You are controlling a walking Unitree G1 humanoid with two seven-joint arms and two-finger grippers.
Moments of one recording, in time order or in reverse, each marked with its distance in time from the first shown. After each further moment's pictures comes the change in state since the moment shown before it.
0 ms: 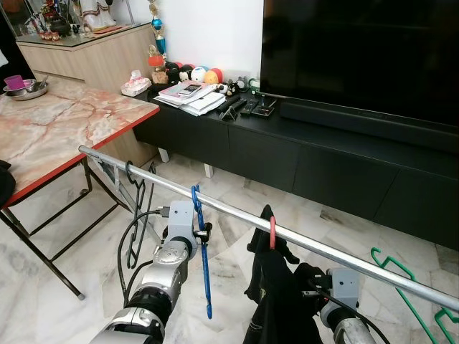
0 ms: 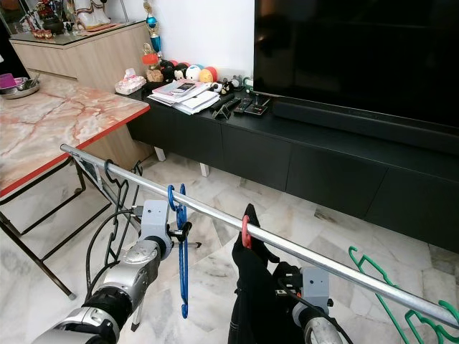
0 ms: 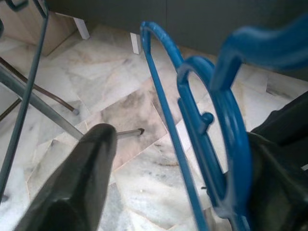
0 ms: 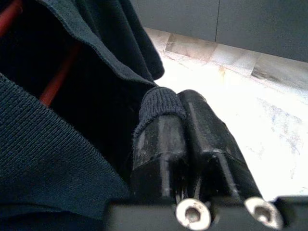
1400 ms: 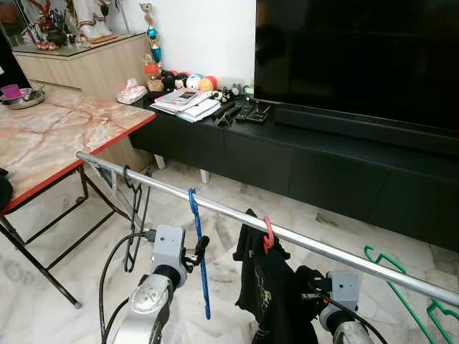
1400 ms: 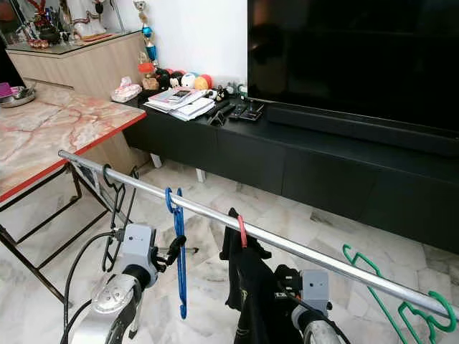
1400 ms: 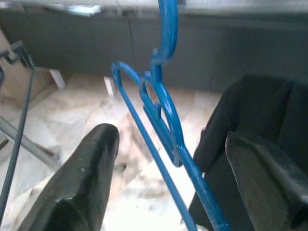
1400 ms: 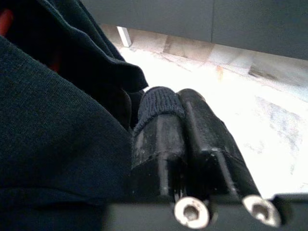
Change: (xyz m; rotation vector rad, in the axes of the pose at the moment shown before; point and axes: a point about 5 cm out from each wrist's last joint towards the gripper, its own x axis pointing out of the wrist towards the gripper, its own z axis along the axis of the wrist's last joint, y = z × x) left arm -0.055 0.010 -0.014 0.067 -0.171 -0.149; right arm -0.003 0.002 -0.004 0.020 0.008 0.003
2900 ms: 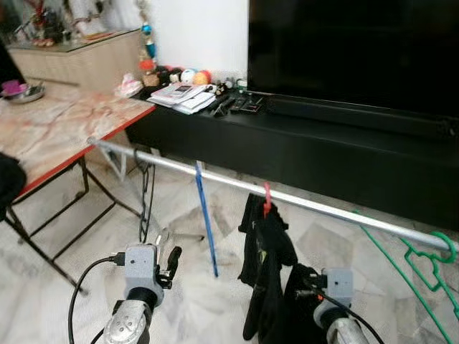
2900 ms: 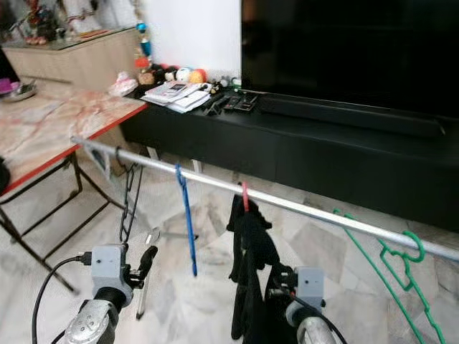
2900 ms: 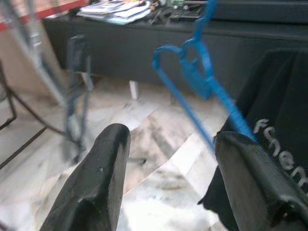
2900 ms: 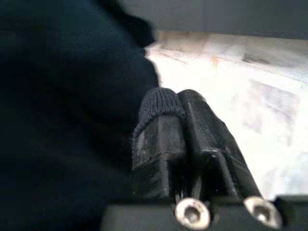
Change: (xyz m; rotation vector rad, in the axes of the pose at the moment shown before) left arm -0.040 0.023 -0.018 -0.055 -0.104 0.155; right arm 0.003 0.003 0.004 0.026 -0.012 0.004
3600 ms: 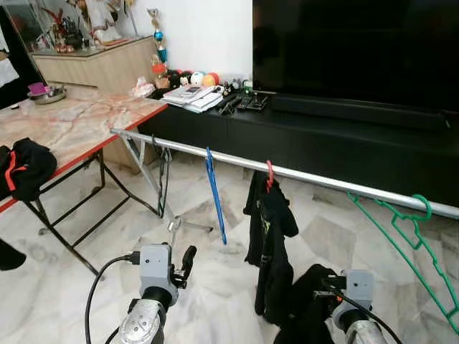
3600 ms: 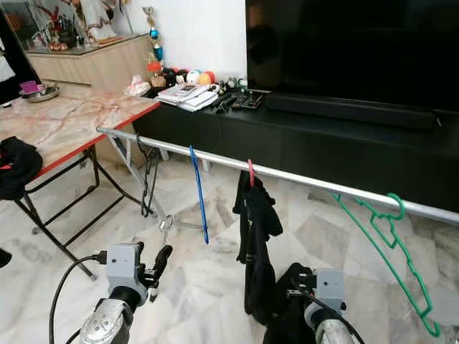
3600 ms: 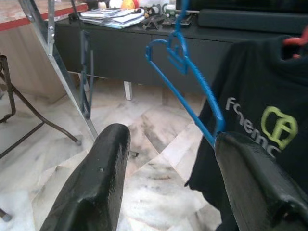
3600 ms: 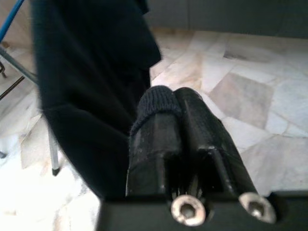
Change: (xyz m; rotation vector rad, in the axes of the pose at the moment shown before) left arm 0.000 -0.010 -0.001 -0.005 -0.006 -0.033; right arm -0.005 -0.016 0.000 -0.002 -0.001 -0.049
